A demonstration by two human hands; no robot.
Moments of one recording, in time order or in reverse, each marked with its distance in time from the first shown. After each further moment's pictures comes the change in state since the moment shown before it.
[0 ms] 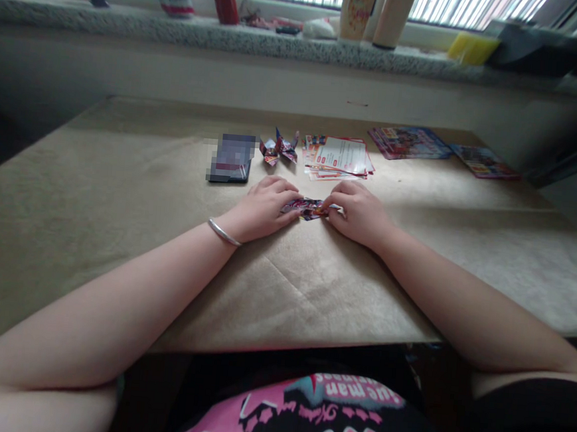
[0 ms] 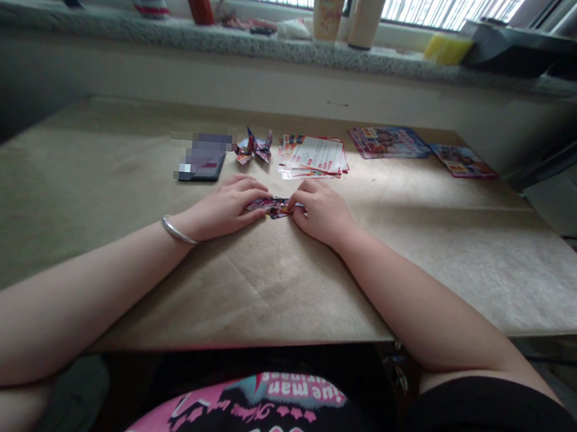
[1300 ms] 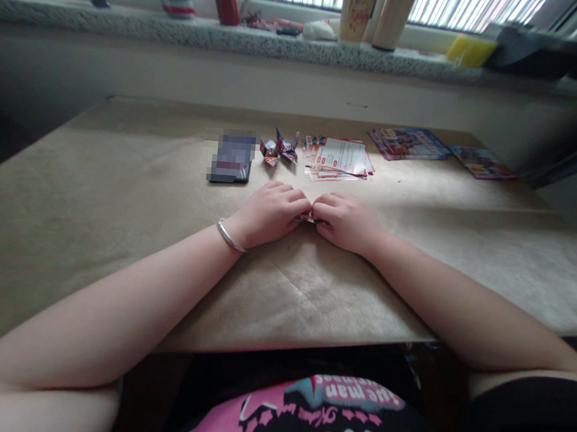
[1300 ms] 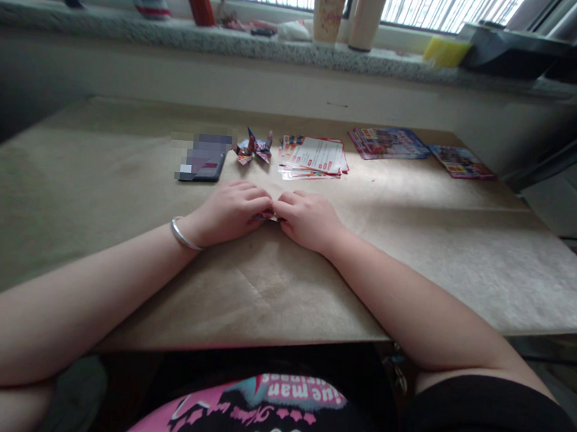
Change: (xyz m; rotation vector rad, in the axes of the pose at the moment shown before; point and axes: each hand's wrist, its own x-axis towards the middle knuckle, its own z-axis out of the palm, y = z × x) left_hand 0.003 0.015 -0.005 0.251 0.051 0.213; right_hand 0.002 -0.022 0.003 -0.160 -0.128 -0.167
